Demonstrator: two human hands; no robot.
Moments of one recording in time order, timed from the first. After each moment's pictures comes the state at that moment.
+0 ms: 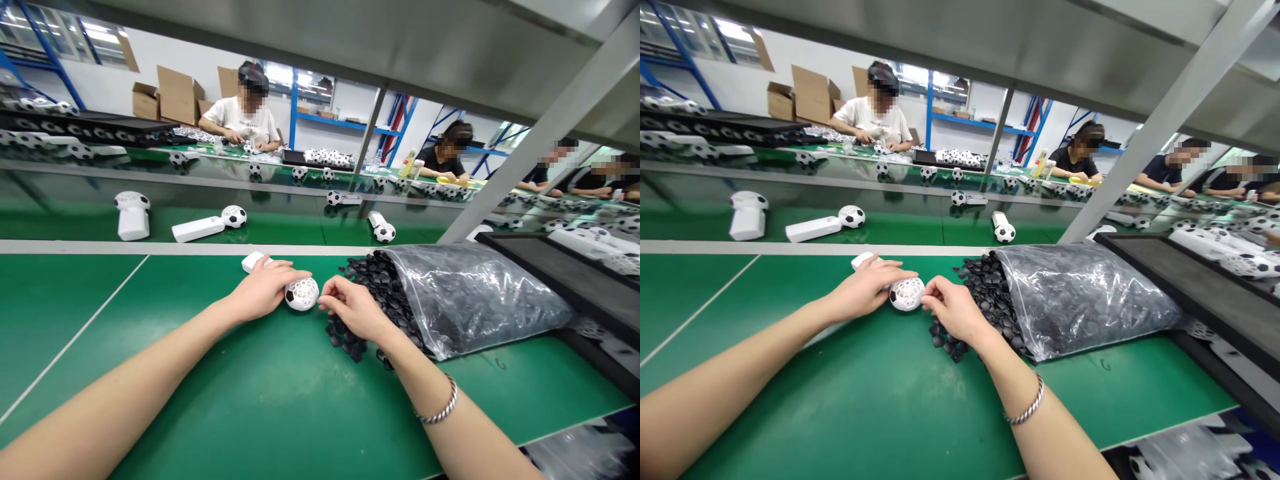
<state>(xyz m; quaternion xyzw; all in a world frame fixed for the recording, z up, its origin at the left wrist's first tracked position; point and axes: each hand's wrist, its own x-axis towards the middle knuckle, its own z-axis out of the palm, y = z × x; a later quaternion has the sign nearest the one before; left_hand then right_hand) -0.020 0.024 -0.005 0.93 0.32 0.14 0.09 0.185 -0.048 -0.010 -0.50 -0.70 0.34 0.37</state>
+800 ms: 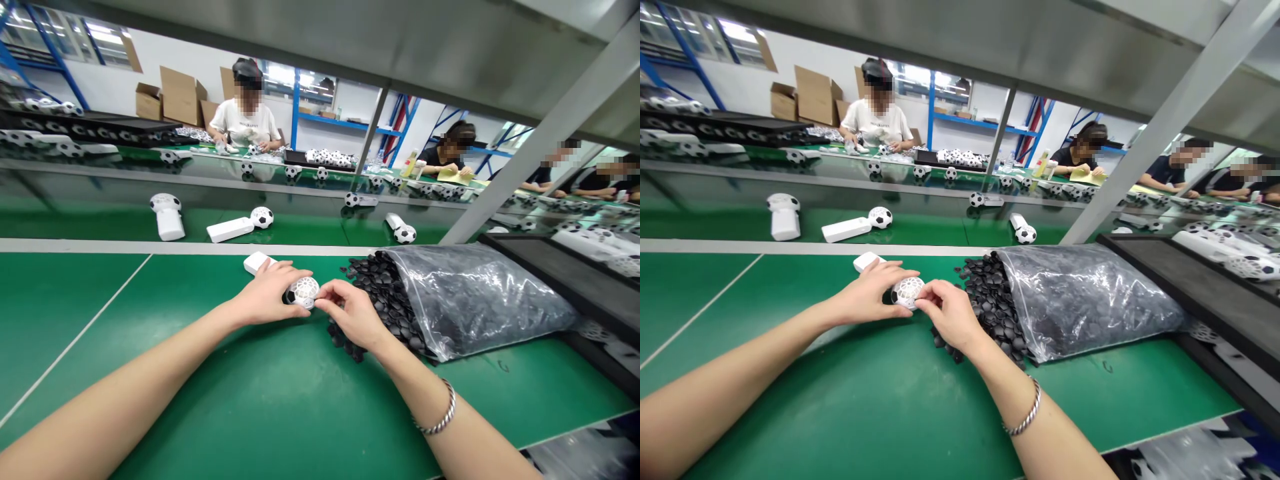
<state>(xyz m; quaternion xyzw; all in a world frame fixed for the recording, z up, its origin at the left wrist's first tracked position) -0.013 0.016 -0.002 0.92 0.34 0.14 0.13 0.174 -0.054 -0.009 -0.50 -0.71 0.26 0.41</state>
